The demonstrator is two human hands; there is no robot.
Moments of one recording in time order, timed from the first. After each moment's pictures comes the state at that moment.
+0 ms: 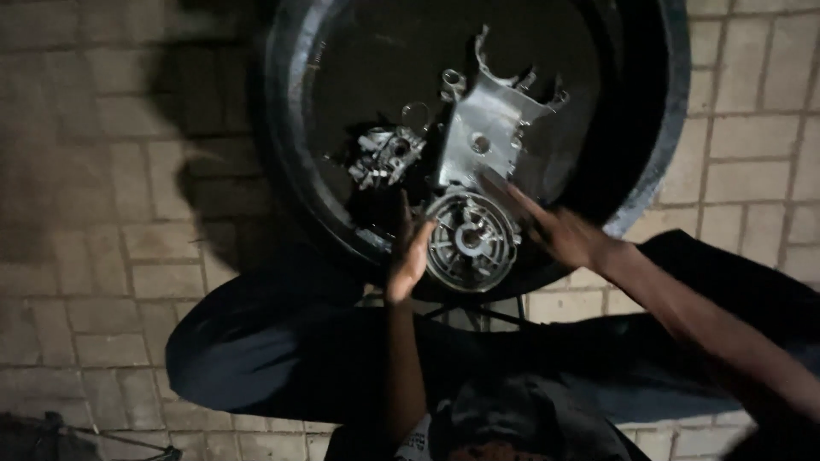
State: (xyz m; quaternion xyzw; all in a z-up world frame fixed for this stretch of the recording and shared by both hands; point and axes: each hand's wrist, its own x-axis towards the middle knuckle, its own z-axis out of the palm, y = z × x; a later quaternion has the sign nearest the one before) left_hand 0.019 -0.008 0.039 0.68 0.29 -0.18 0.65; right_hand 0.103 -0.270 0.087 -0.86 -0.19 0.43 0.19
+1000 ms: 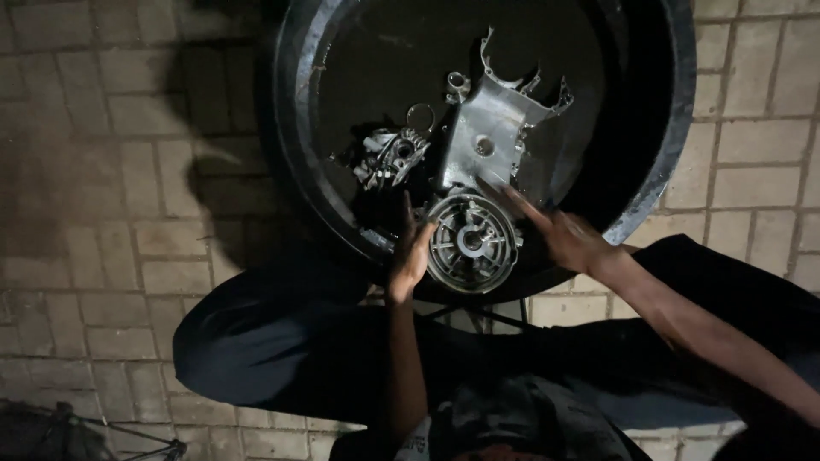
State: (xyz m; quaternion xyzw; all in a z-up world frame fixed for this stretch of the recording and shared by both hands) left_hand 0.021 -0.003 0.031 0.69 0.29 -0.19 0.64; right_hand 0.109 -0.243 0.148 -0.84 -0.04 0.52 0.15
